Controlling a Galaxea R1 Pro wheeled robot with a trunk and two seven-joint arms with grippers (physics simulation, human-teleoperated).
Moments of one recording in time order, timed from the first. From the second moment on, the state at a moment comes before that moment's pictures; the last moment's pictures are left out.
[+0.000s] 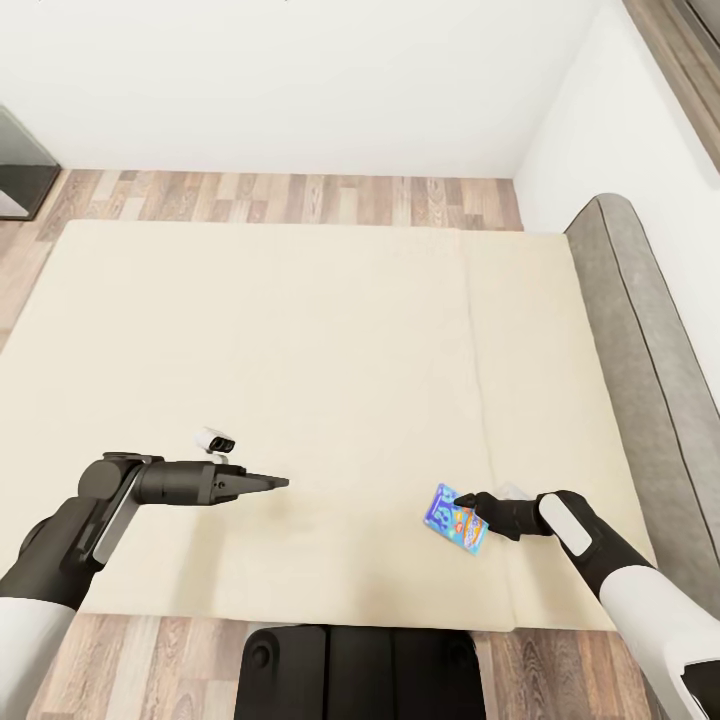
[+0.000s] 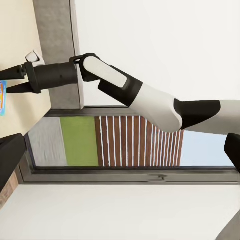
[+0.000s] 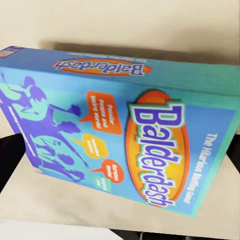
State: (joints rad) left arm -0.68 0.32 -0.11 -1.25 0.30 1.04 -1.57; right arm -0.81 -0.24 0.19 -0.57 -0.86 0.76 0.12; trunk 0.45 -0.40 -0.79
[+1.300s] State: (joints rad) left arm -0.68 0.32 -0.11 -1.25 0.30 1.04 -1.57; right arm -0.81 -0.24 0.22 -0.57 -0.86 0.76 0.12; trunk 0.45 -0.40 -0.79
